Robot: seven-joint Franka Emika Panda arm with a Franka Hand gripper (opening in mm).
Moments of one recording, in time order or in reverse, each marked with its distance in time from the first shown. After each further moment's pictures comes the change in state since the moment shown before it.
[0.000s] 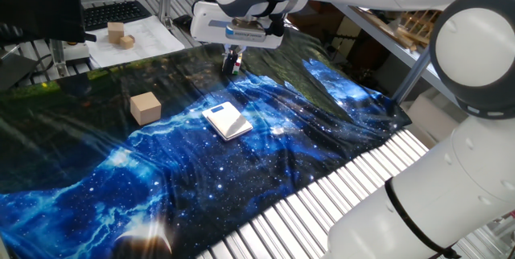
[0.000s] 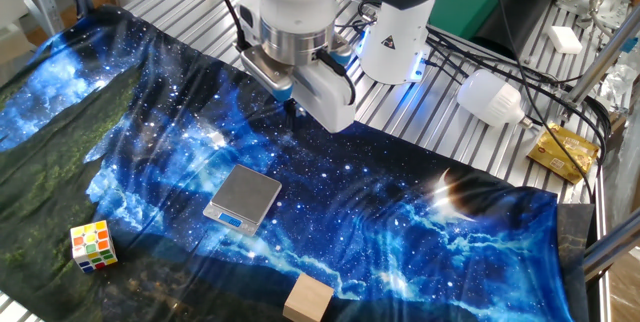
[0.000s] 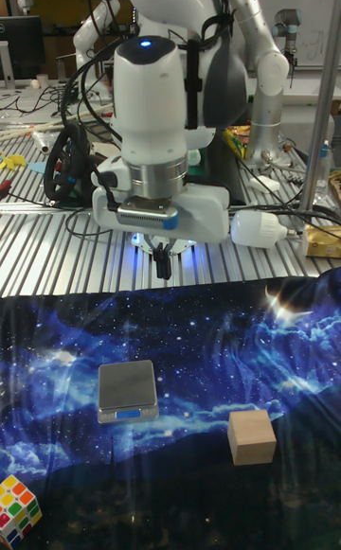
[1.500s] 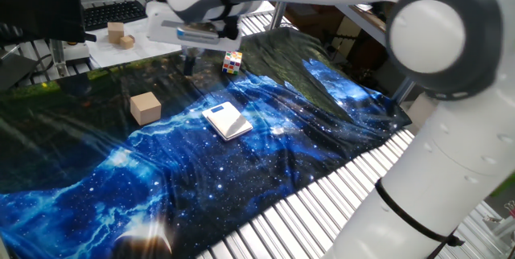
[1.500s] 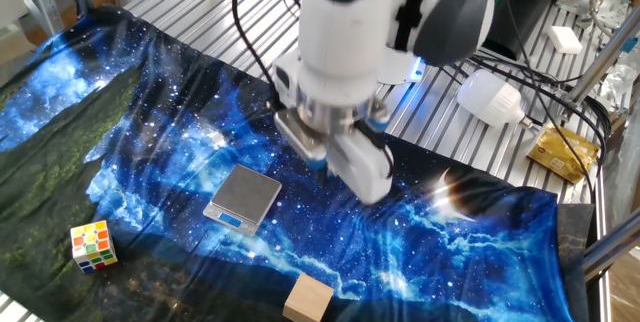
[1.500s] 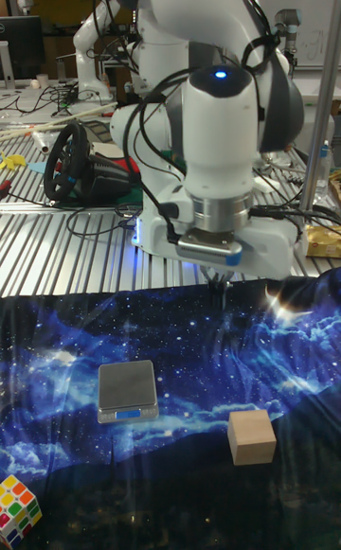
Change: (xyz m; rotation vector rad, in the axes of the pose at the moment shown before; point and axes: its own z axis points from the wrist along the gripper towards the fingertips) arm -0.018 0.092 0.027 -0.003 -0.003 0.070
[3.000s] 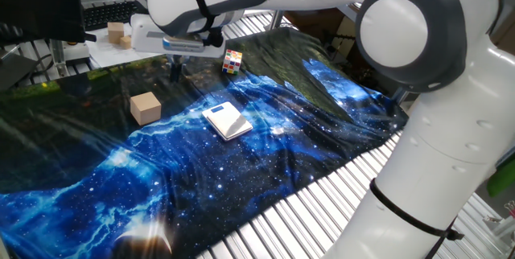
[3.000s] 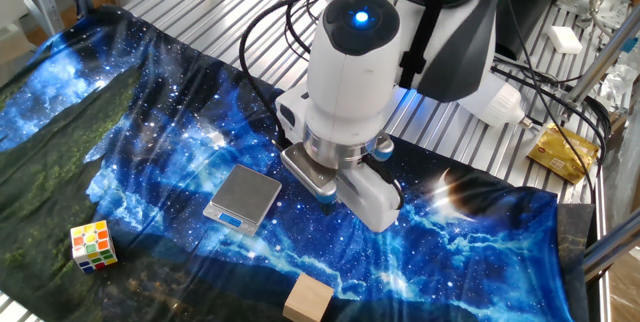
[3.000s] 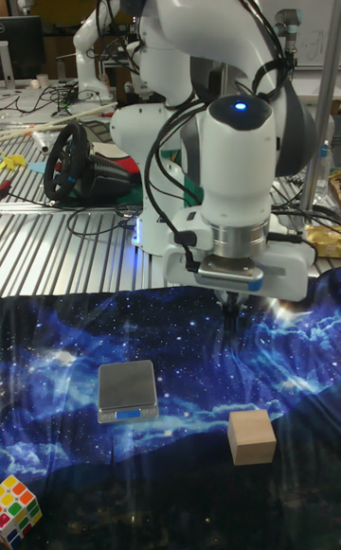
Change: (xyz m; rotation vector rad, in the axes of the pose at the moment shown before) arm -0.009 0.025 0.032 0.006 -0.004 -0.104
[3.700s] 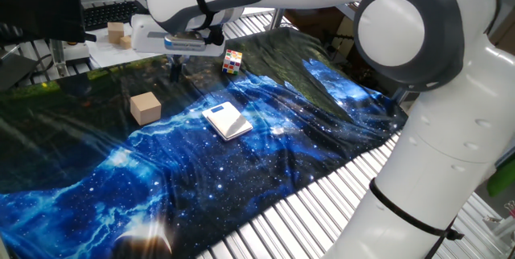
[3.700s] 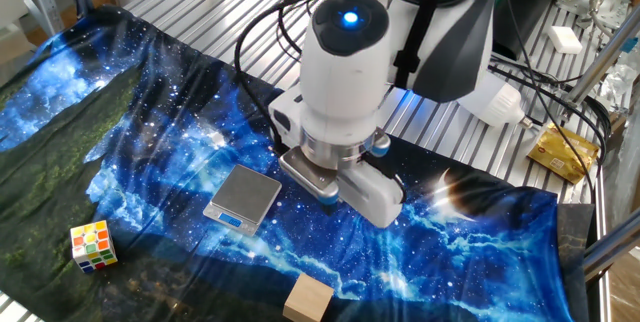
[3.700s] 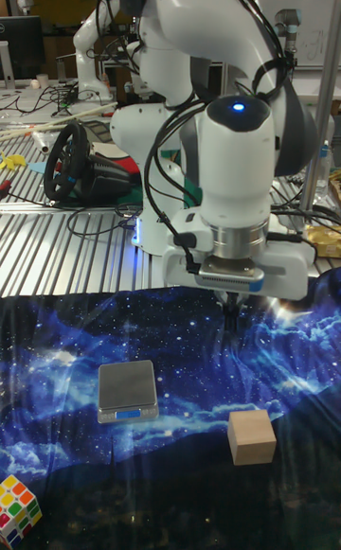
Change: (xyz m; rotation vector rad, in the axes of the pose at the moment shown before) arm 0.000 0.000 0.000 -0.027 0.016 -0.076
